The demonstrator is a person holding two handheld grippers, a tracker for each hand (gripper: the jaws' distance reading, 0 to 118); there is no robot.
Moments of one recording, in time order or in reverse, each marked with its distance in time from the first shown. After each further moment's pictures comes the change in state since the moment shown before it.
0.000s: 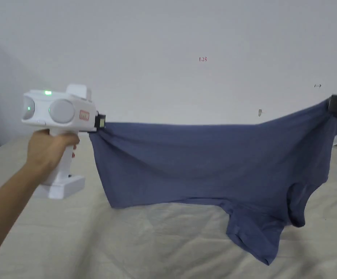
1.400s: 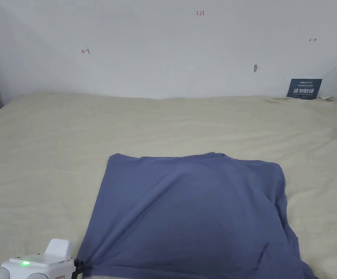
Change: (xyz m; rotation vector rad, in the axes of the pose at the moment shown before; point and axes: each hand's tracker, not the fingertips) left arm 0.000 -0.398 0.118 -0.489 -0.047 0.022; right arm 0.027 -0.388 0.200 -0.626 -0.005 -0.175
